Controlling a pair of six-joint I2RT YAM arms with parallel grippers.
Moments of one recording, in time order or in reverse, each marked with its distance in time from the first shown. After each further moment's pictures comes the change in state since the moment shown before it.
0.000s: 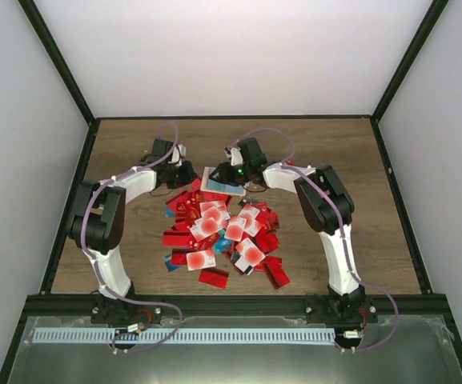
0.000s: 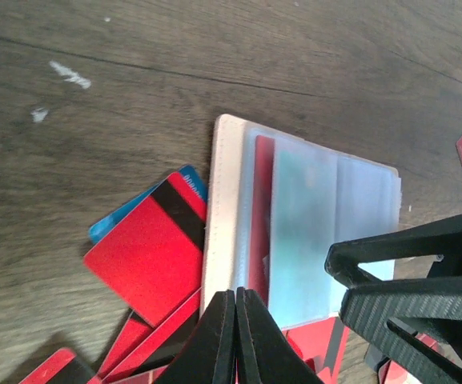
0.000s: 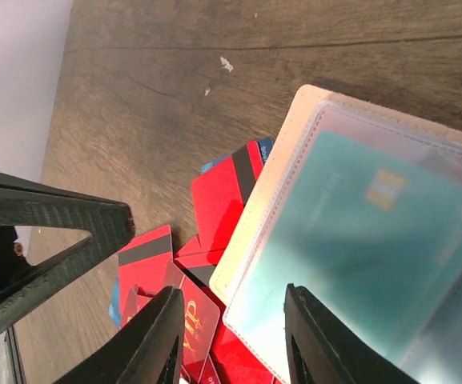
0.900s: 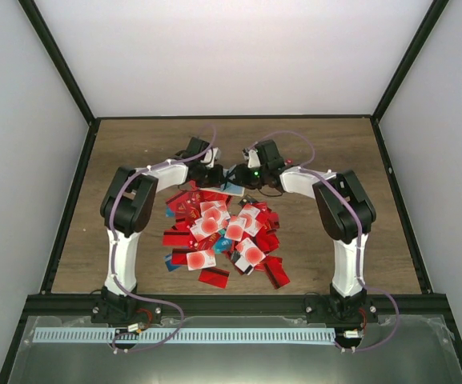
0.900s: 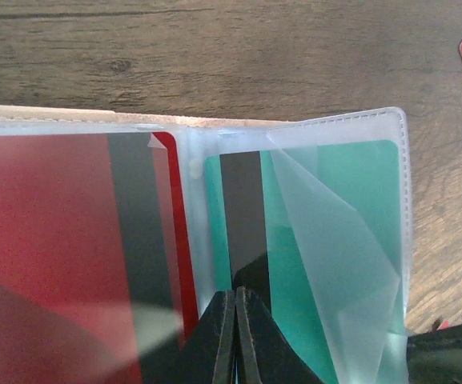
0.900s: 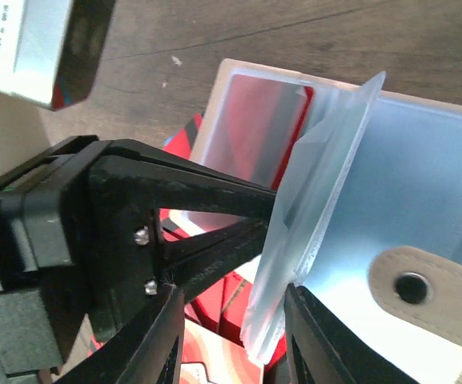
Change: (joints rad) left arm -0.167 0.275 0.262 -0.064 0.027 0.088; right arm -0.066 -0.172 -0.209 -0.012 0.042 0.013
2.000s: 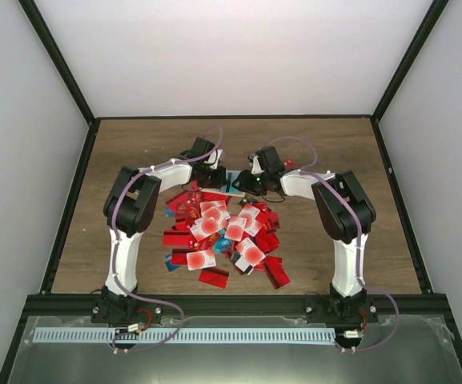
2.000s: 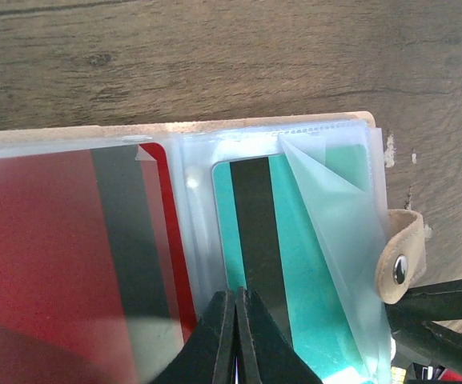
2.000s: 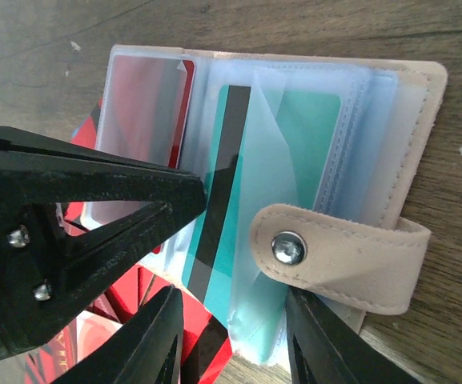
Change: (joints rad) left arm -0.023 0.016 0.034 -0.055 -0.060 0.066; right arm 0.004 0.000 -0.041 -0.044 0.128 0.000
